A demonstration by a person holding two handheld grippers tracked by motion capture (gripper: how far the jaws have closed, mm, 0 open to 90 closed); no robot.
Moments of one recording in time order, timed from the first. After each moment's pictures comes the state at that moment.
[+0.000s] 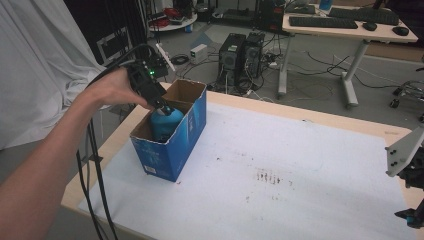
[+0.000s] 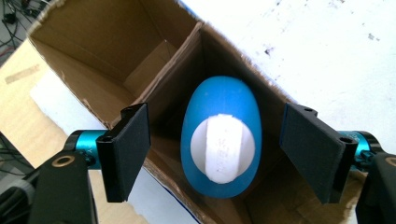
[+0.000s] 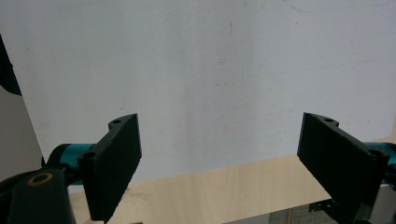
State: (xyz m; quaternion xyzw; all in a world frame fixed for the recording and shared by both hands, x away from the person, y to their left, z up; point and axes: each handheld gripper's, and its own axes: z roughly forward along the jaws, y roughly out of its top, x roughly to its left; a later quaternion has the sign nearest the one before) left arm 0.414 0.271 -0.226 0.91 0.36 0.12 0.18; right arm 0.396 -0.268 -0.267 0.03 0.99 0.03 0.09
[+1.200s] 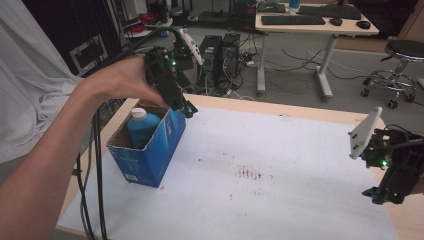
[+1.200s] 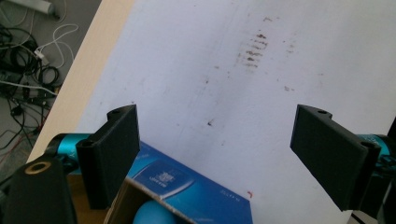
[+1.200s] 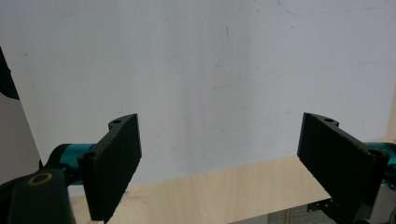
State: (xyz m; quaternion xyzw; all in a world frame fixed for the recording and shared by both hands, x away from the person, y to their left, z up) left arm 0.402 0.140 -0.172 0.95 0.20 0.13 0.20; right arm 0.396 -0.264 -0.266 0.03 0.99 0.03 0.10
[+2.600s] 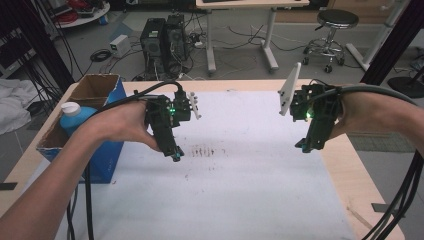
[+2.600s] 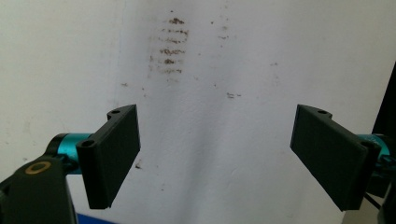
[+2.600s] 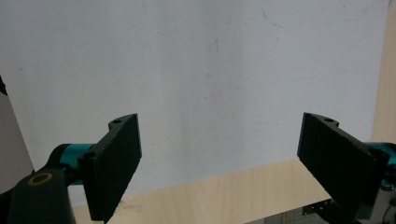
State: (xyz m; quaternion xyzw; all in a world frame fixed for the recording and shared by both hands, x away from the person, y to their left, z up) left arm 0.392 0.035 -0.285 0.99 0.11 0.05 0.10; right arm 0.396 -0.259 -0.259 0.03 0.99 0.04 0.12
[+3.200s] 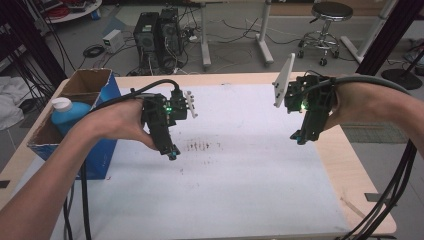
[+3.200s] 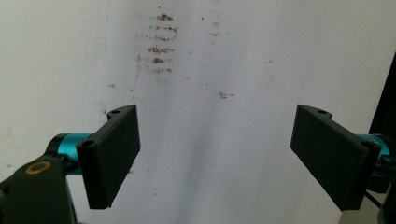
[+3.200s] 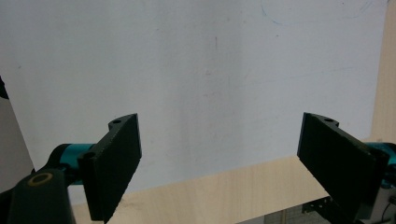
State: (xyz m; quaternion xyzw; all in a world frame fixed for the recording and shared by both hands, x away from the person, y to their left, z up) left arm 0.391 0.030 -0.293 0.99 0.10 0.04 0.09; right arm 0.395 -0.261 -0.258 0.04 0.99 0.04 0.12
